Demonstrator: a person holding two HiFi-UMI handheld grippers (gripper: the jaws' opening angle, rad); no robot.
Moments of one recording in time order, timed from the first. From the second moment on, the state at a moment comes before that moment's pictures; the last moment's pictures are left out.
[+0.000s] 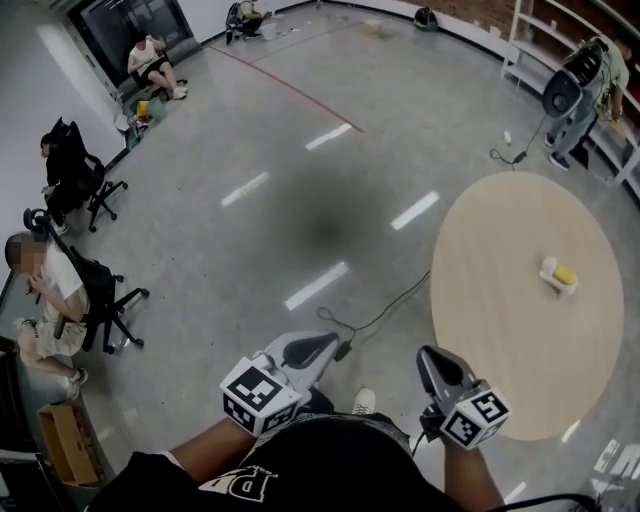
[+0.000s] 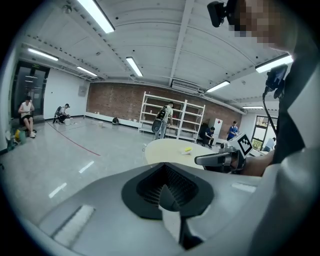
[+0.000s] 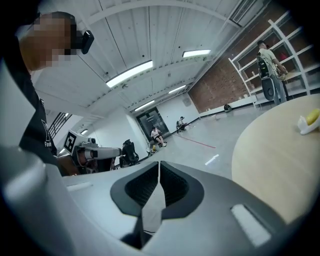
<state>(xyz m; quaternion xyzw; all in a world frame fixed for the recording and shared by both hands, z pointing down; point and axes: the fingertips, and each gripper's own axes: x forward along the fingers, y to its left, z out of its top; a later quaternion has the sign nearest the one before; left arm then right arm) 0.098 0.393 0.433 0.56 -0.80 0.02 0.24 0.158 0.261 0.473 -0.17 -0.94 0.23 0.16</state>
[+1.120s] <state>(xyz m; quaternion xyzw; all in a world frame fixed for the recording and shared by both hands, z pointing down) -0.338 0.389 0.450 0.68 -0.70 -0.03 0.22 -0.228 0.282 0.480 0.01 -0.96 0.21 0.19</state>
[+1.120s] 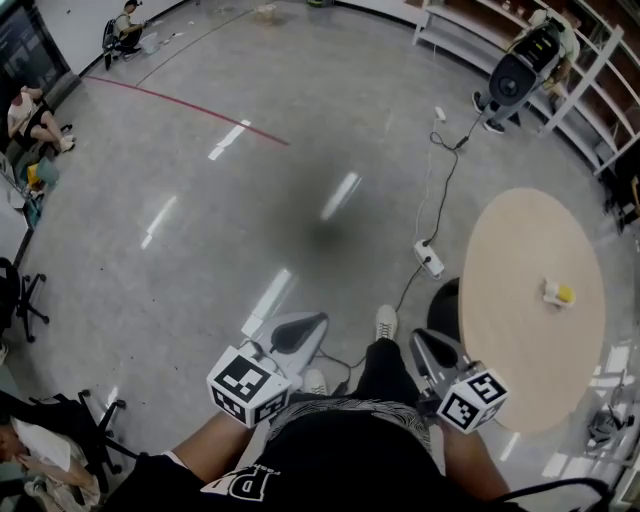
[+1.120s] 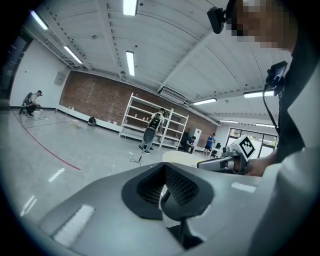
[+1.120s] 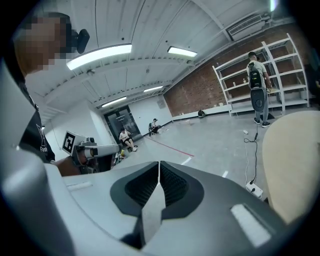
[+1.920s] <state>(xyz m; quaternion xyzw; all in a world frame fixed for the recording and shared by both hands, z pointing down) -0.604 0.134 0.440 0.64 -0.73 0.03 0.24 -0.526 0.027 0.484 -0.07 -0.96 0.24 0.16</state>
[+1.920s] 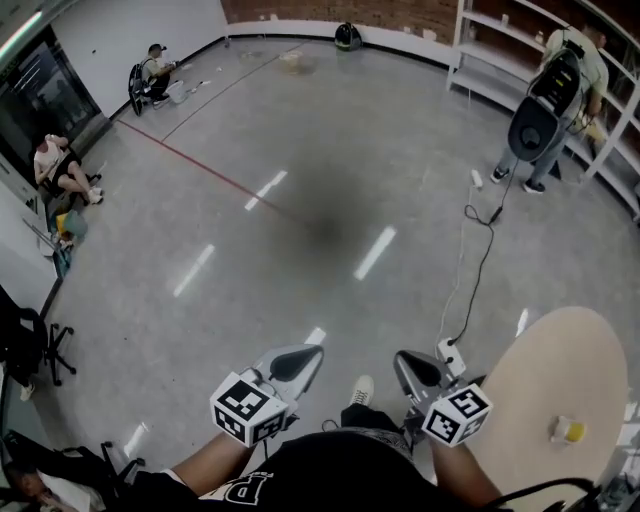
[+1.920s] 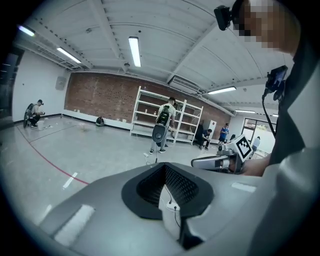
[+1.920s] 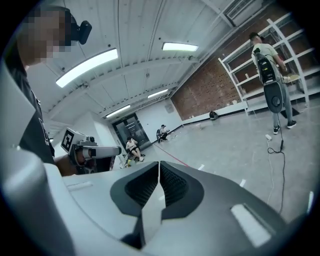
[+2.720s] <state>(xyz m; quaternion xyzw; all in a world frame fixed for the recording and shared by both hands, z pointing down) -0.651 -0.239 0.454 0.86 -0.45 0.08 0.22 -0.540 -0.261 0.491 0.25 -0.92 0.28 0.09</state>
